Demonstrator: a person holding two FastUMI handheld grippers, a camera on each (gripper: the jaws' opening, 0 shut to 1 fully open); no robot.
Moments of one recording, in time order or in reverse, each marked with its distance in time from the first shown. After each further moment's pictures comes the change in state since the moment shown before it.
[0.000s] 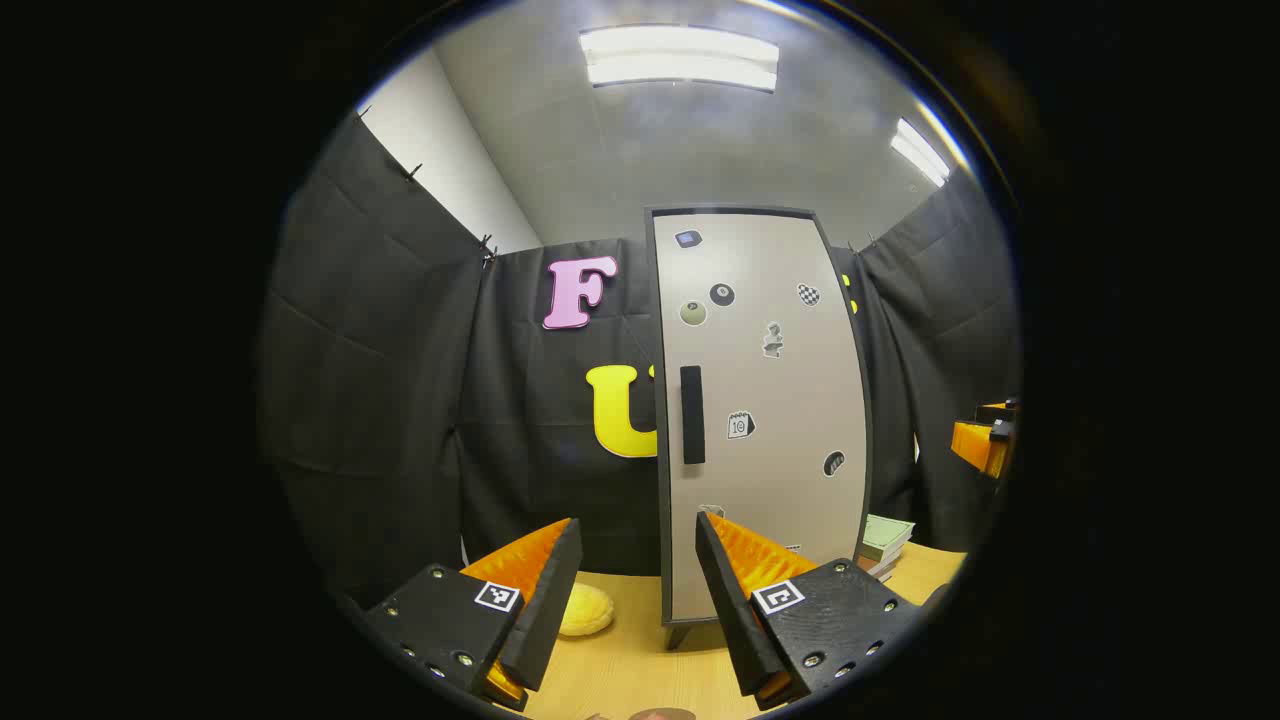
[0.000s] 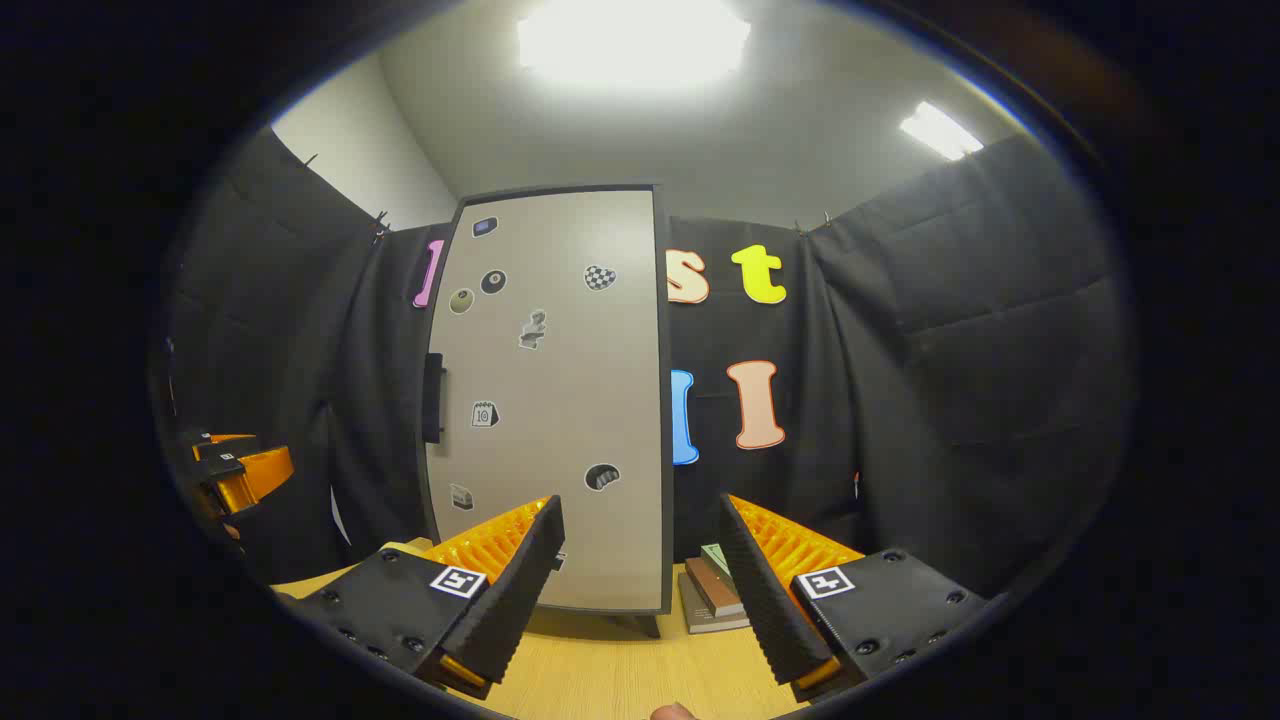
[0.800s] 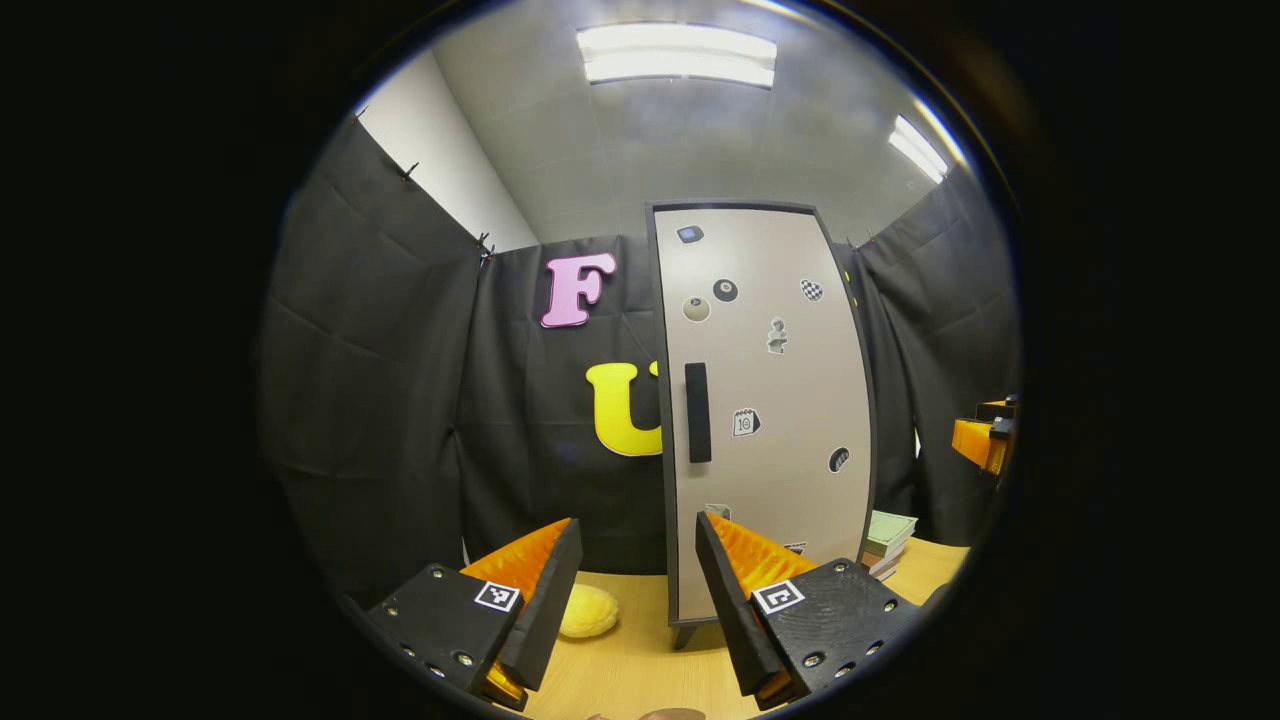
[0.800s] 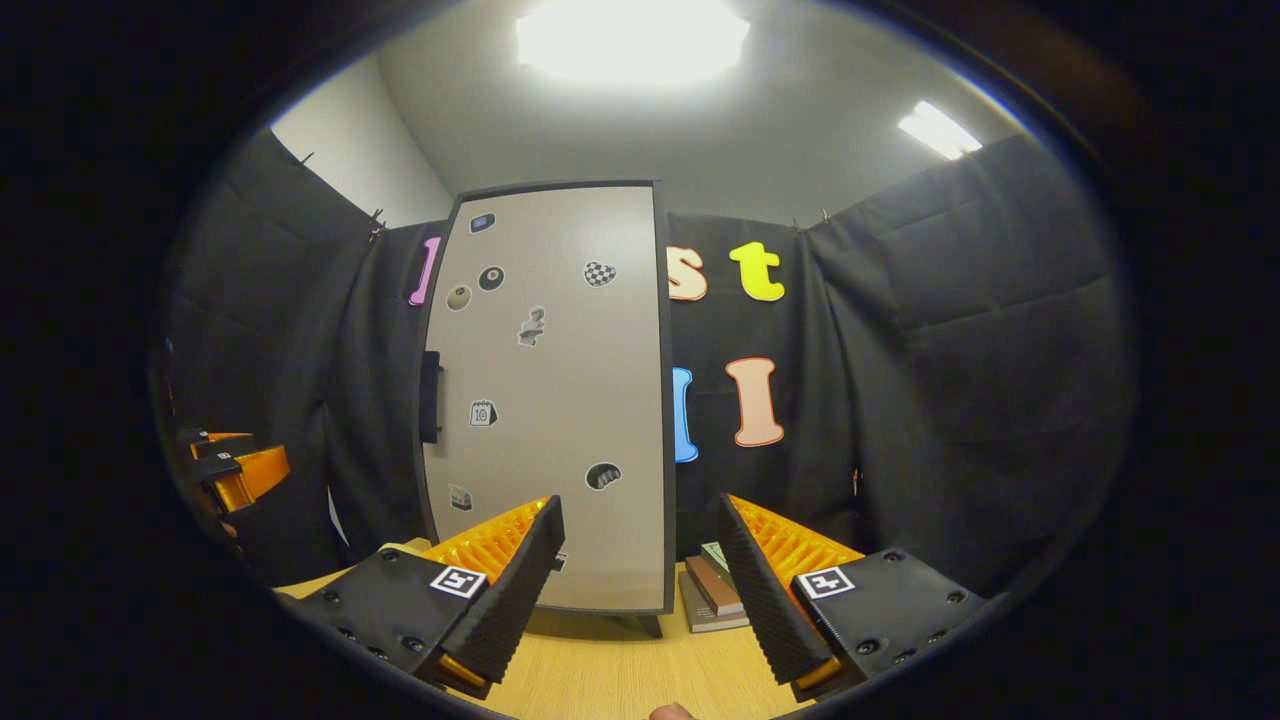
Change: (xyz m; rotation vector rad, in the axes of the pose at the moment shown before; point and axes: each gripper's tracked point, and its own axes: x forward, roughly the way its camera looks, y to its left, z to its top) left arm 0.006 0.010 0.002 0.020 -0.002 -0.010; right arm 0.005 0.006 0.000 0.002 0.003 -0.008
